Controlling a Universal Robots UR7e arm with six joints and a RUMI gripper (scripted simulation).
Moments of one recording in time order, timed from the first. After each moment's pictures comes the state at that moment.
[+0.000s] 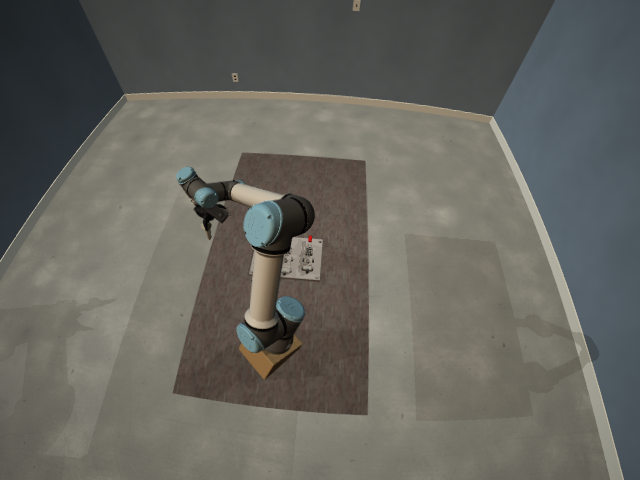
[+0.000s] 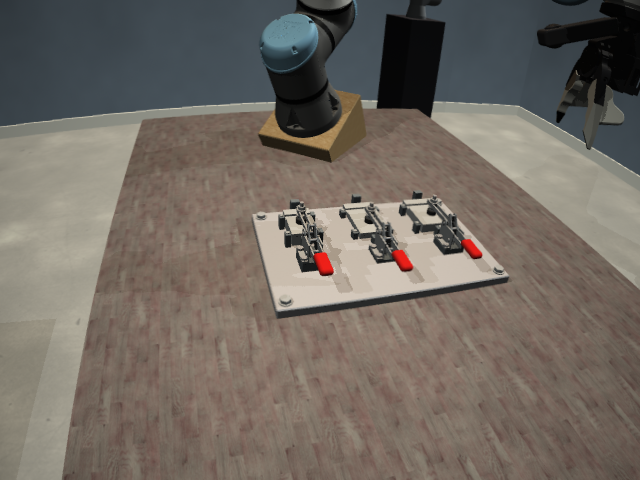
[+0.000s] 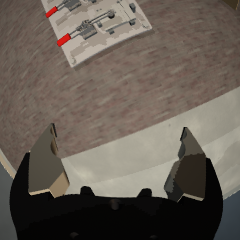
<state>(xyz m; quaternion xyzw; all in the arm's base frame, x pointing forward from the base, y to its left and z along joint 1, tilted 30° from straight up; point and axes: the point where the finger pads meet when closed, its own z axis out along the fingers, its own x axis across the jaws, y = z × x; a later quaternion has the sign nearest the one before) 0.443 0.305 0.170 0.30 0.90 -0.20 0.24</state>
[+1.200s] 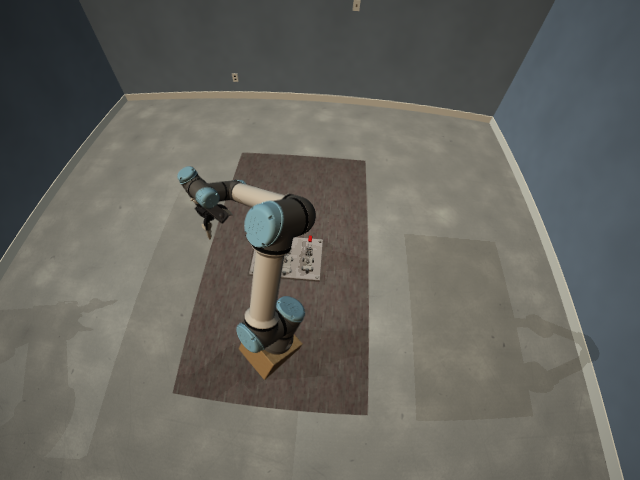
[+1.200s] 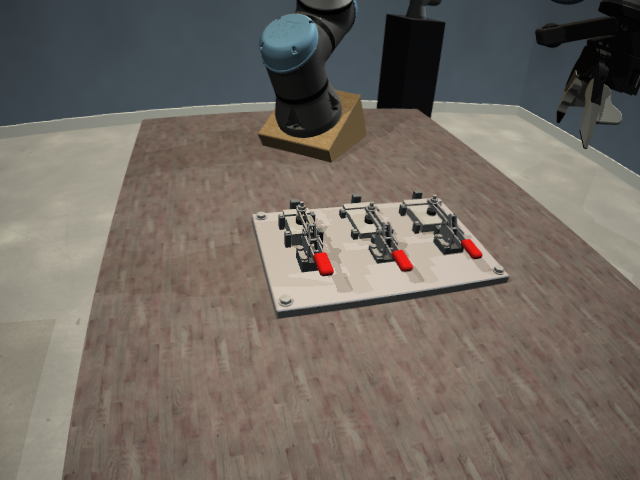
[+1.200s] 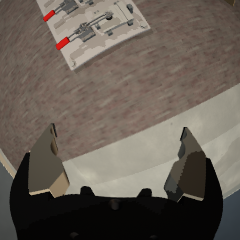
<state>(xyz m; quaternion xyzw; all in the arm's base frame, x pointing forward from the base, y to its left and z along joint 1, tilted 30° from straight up) 0.442 0.302 0.172 0.31 0.90 -0.19 0.24</state>
